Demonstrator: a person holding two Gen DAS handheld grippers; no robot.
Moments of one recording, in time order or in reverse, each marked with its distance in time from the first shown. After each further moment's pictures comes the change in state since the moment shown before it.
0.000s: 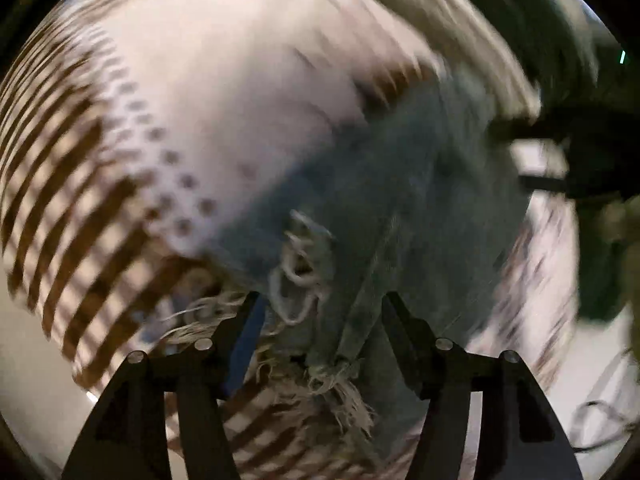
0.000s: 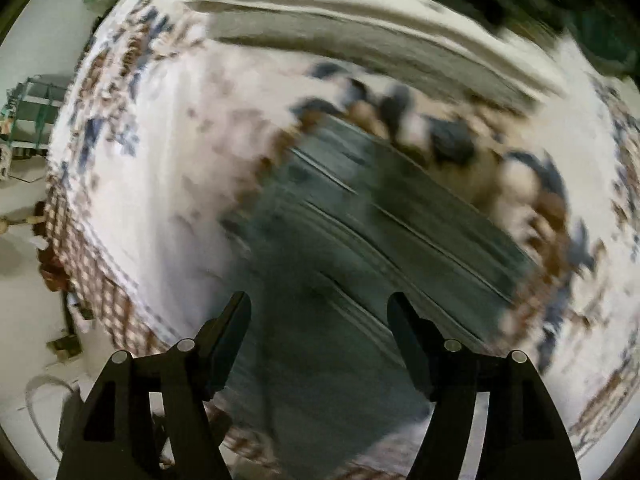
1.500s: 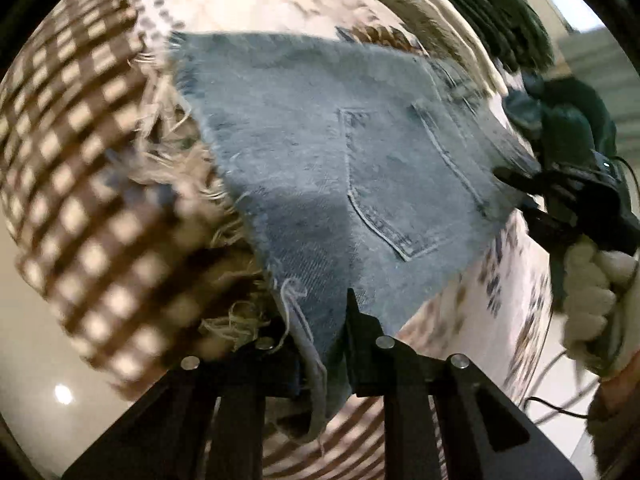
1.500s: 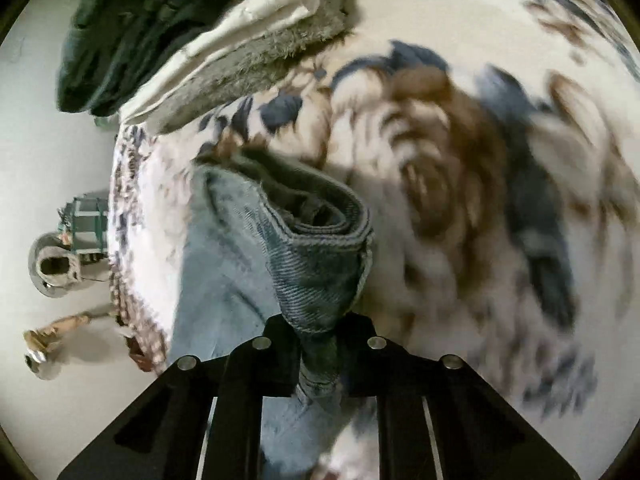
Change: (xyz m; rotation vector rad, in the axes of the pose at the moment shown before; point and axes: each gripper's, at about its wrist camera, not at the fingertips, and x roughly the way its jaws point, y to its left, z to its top) left arm -0.031 0.017 -0.089 -0.072 -0.079 -0.147; right arm 0.007 -0.170 -0.095 0.320 -0.189 0.384
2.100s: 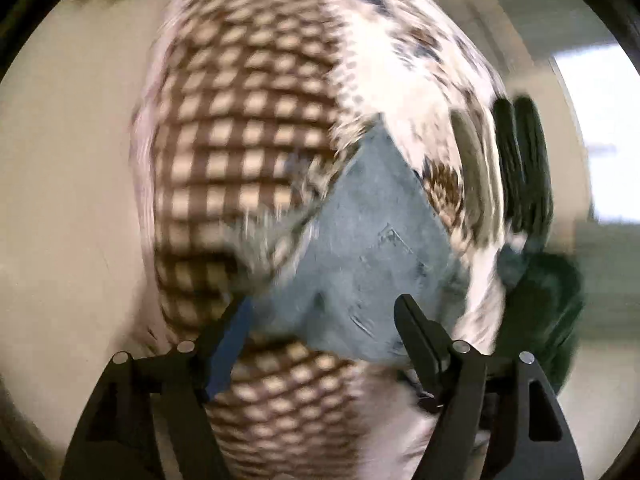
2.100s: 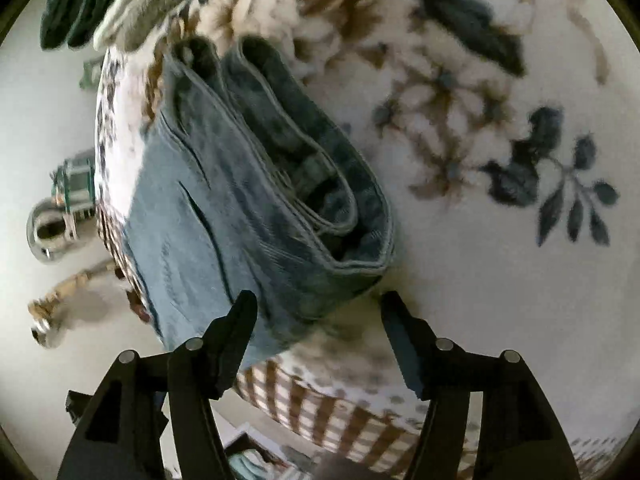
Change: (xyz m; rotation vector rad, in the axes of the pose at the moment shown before) left arm -0.073 0.066 -0.085 -0.646 -0.263 -0.163; right arm 0.018 -0.071 -0.110 0.002 0.235 -0.011
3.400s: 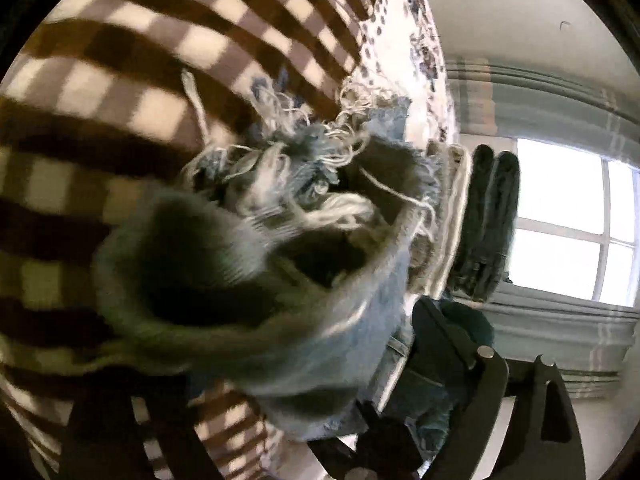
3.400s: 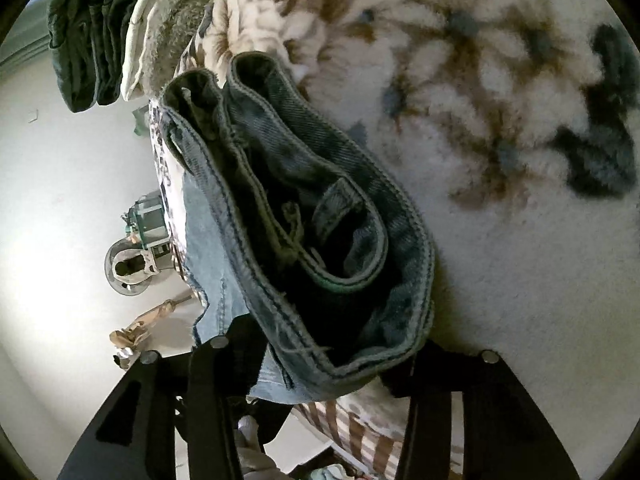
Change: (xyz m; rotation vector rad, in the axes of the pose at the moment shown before) left arm 0.103 0.029 0.011 -0.198 -0.026 -0.360; right arm 0.032 -0.021 0.015 0.141 -0.058 0.353
